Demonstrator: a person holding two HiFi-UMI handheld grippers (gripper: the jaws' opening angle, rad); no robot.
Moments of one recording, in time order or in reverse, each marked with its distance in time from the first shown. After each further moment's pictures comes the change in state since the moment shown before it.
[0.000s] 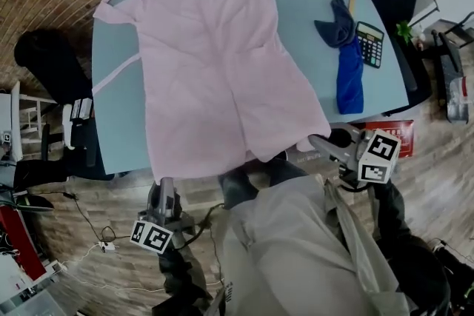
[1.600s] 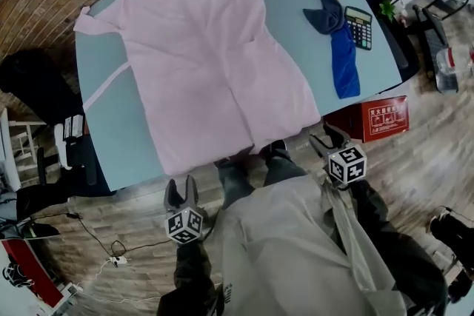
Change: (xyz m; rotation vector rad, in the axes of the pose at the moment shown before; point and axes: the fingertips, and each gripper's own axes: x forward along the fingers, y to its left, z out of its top) left arm -0.001 0.116 -0.106 0.269 0.271 0.345; right arm -0.010 -0.087 -0.174 0.120 0.163 -0.696
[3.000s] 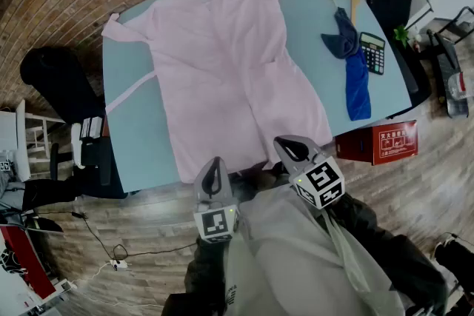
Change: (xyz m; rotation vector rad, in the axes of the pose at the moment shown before) left arm 0.001 -0.157 0.145 0.347 -0.276 -0.179; right arm 0.008 0.183 0.162 -0.232 -0.245 0.267
